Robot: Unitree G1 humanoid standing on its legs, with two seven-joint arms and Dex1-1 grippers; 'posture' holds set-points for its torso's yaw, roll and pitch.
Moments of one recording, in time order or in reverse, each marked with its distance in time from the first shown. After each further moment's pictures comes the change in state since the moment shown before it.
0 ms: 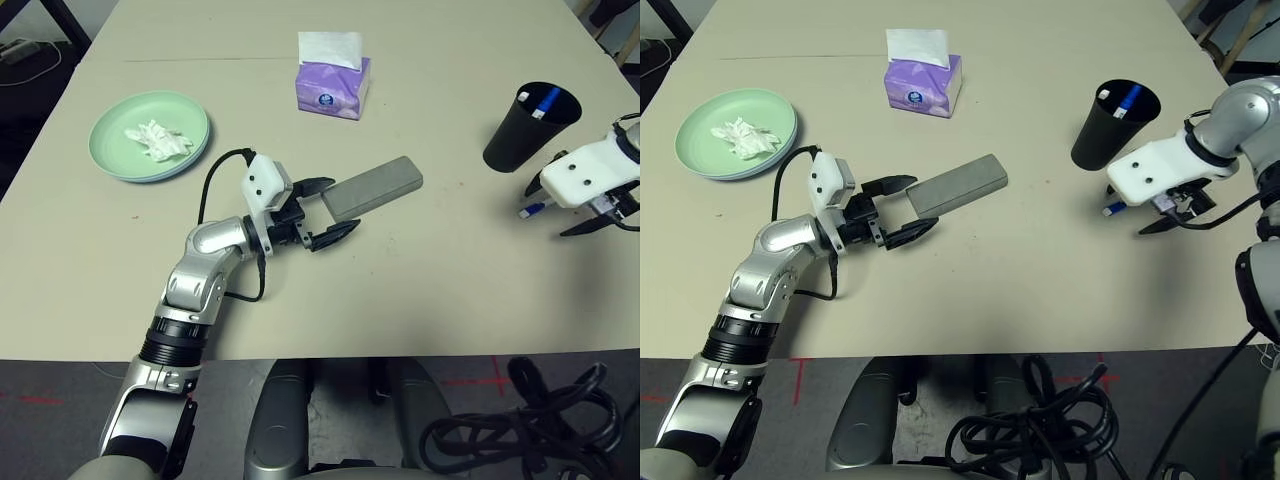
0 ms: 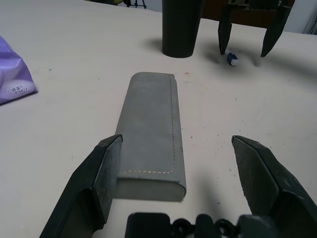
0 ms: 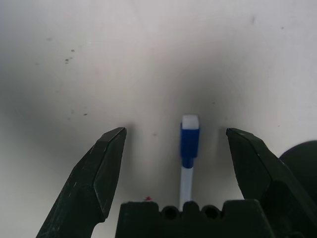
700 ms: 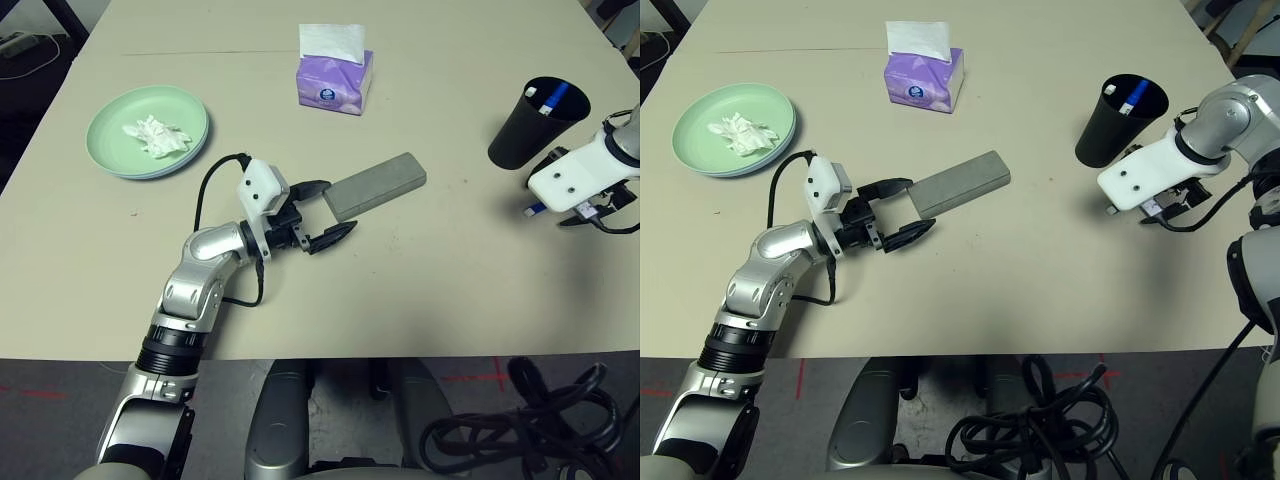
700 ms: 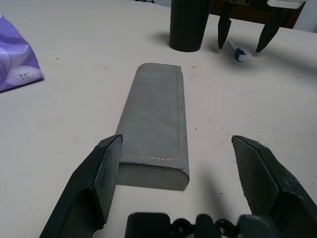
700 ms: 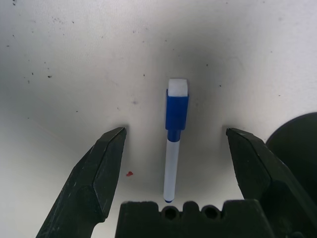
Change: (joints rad) left arm 0.025 0.001 0.004 -0.034 -0.005 0.012 0.035; right arm -0.060 0.004 0.041 0.072 -0.232 -0.051 -0.233
